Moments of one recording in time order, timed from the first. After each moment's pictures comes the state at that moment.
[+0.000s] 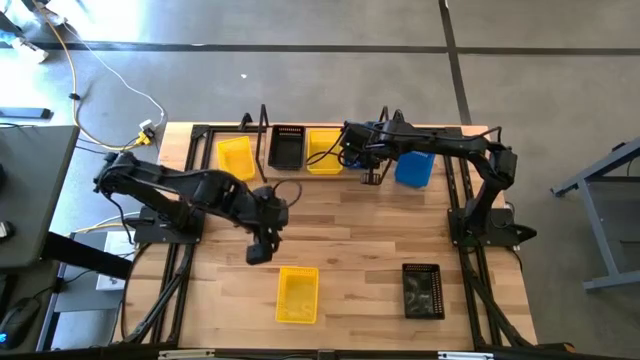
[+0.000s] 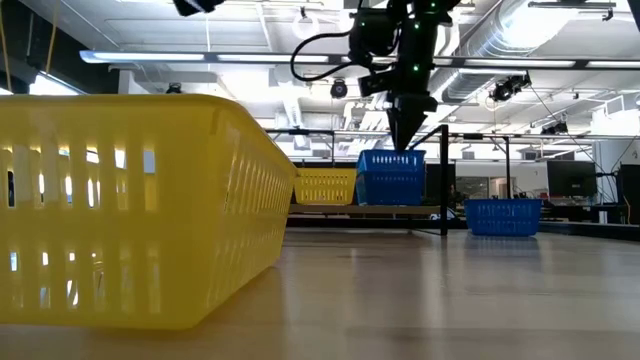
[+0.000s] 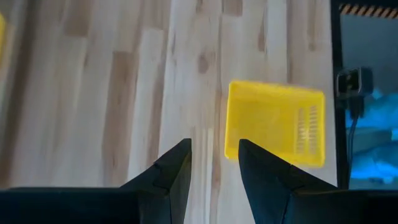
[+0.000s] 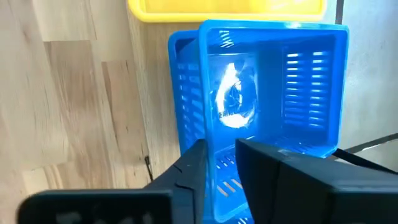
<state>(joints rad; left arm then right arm) -0.15 1.42 1.43 -1.06 -0.04 -0.33 -0.35 1.75 1.50 -1.04 0.32 -0.34</state>
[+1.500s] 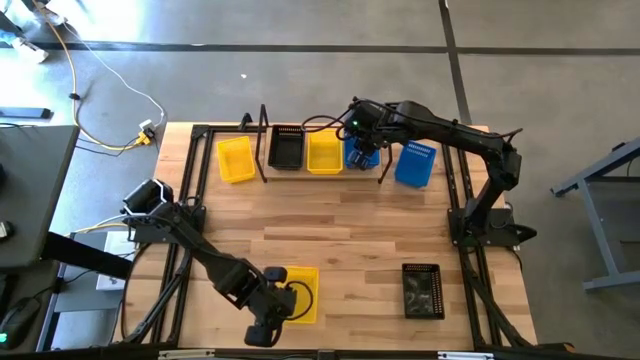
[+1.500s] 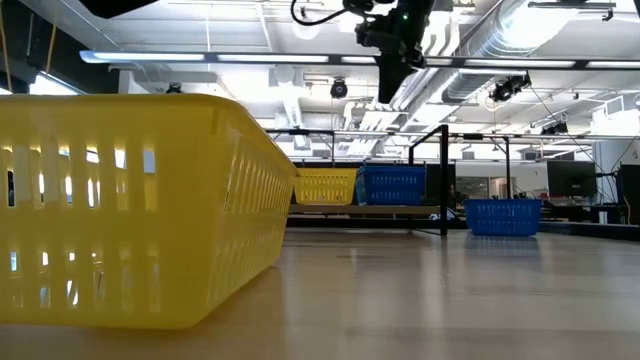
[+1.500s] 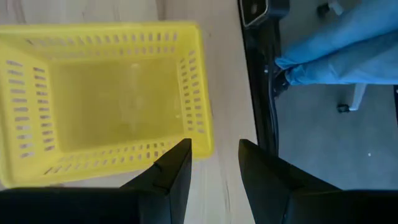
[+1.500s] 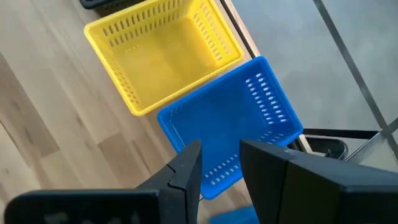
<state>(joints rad) -0.55 1.79 1.43 -0.77 0.01 -0.55 -0.35 1.72 1.77 -1.16 0.28 0.06</state>
